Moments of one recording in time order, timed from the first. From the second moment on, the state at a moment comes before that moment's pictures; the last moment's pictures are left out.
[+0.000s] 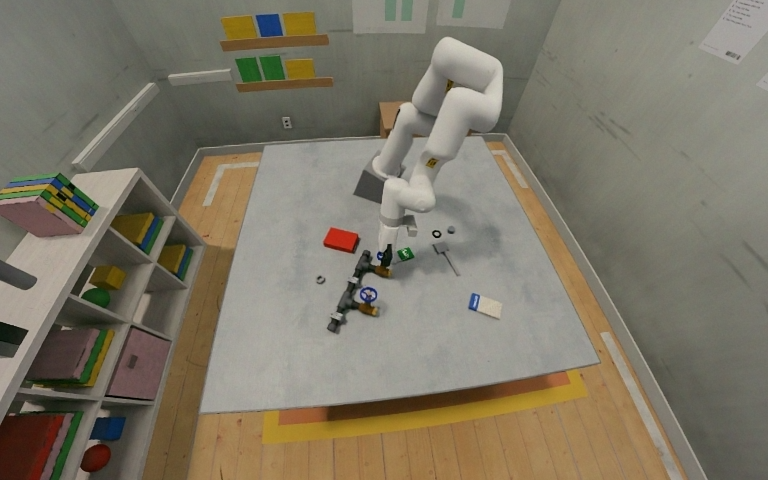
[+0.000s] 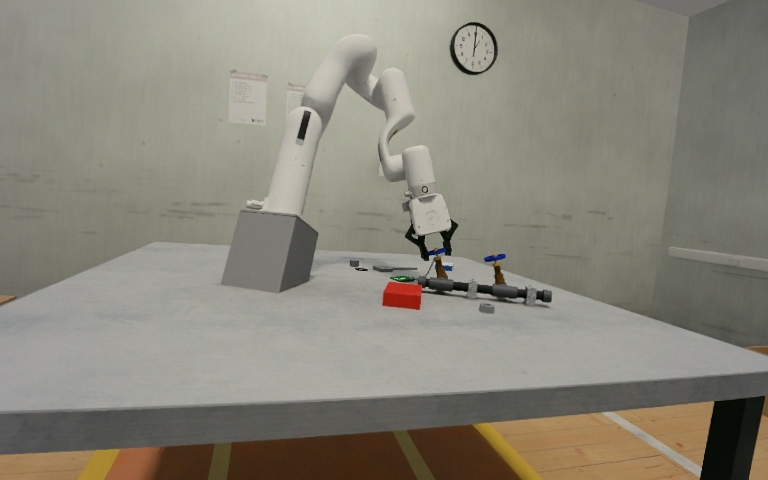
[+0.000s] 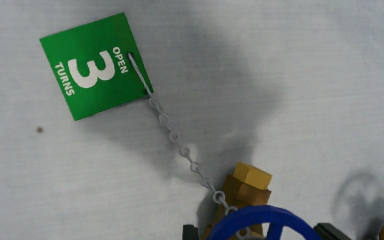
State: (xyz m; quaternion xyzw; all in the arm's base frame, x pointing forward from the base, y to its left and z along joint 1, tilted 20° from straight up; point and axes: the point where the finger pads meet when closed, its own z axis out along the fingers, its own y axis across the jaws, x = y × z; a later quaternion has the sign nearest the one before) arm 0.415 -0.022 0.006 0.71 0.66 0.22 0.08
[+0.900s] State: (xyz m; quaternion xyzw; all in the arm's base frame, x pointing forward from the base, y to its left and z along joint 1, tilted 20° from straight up) arm 0.415 -0.022 0.006 0.71 0.66 0.22 0.09
